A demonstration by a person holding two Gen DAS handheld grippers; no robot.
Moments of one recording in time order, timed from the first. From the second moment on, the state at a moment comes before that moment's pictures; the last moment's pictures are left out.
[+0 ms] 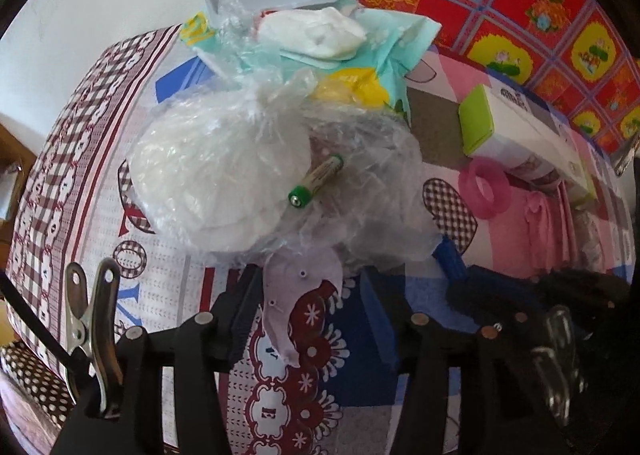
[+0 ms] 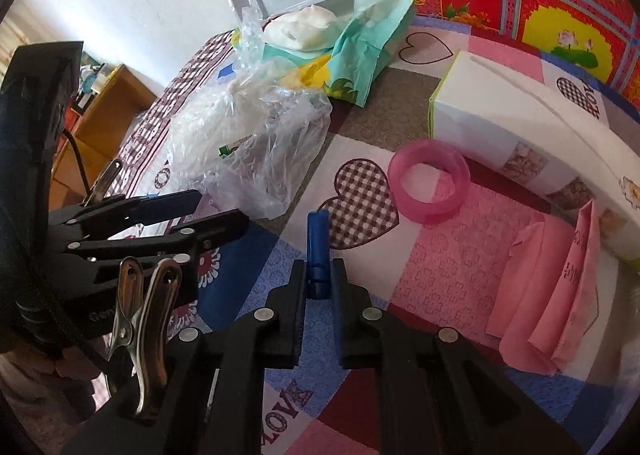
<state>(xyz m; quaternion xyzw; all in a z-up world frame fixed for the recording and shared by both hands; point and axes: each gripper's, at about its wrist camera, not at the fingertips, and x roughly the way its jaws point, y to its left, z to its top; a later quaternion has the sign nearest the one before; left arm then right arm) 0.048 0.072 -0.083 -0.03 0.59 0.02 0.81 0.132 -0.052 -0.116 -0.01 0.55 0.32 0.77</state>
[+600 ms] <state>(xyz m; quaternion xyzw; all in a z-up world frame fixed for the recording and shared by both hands) 0.017 0.084 -0.081 -0.05 0.61 -0.01 0.79 0.132 -0.050 -0.116 0.00 0.55 0.31 0.78</state>
